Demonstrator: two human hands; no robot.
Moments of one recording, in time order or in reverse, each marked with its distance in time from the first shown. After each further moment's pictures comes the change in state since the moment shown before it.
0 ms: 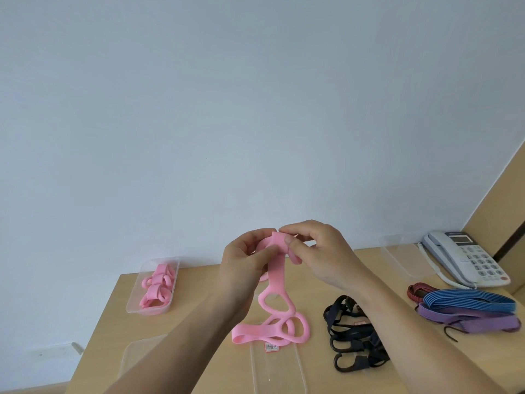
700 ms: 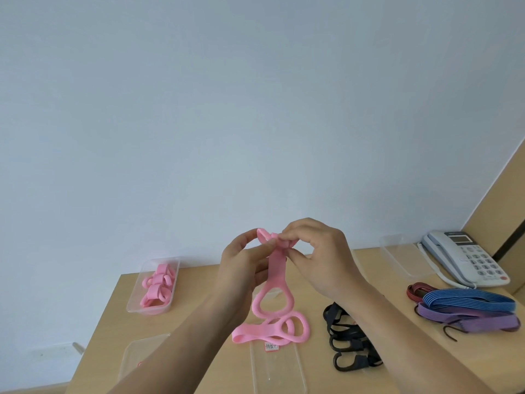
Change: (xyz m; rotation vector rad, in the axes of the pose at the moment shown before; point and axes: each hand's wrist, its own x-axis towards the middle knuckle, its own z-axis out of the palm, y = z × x) left_hand -0.006 0.004 -0.003 -0.086 -0.060 -0.105; right_hand -0.011 -0.002 0.008 -0.133 0.215 -0.399
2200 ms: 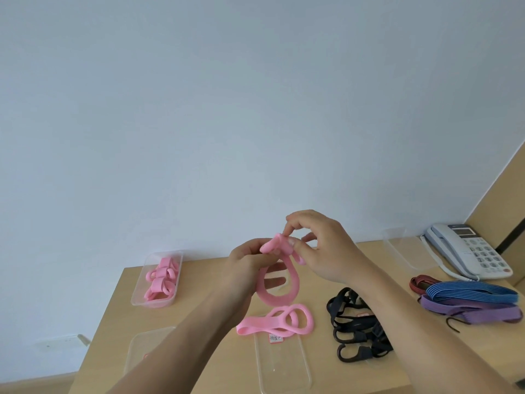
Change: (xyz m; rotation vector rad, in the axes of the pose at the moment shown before) left_hand 0.002 -0.014 -0.017 0.123 -0.152 0.012; right_hand 0.010 0.009 -0.002 0.006 -0.263 0.228
